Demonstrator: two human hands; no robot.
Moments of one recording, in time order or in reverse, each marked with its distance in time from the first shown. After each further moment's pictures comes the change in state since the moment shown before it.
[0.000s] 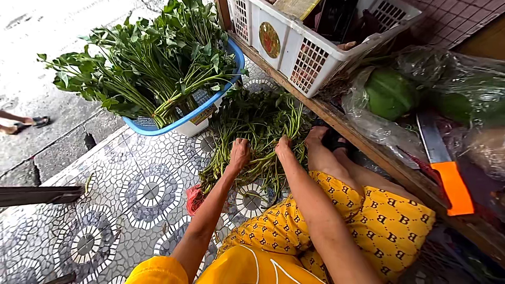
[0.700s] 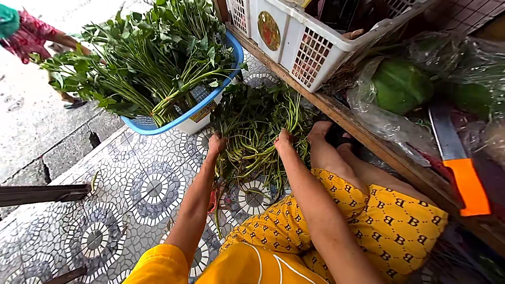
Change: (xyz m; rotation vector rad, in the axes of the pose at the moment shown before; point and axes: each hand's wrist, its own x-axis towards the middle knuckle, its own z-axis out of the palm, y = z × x) left_hand 0.052 -0.107 -0.033 -0.226 0.024 -0.426; right_hand -0.005 -0.011 0.007 0.029 -0.029 0.057
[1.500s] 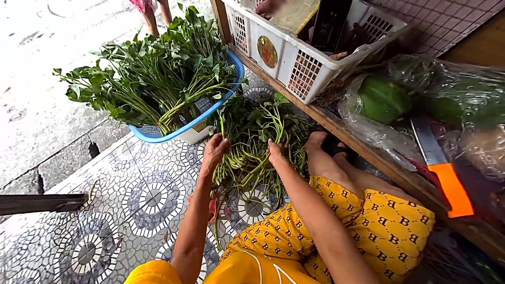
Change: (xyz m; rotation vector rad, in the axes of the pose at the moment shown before) left_hand -0.103 0.059 -0.046 -0.480 -0.005 0.341; right_hand -0.020 0.017 0.005 -0.027 -0.204 -0.083
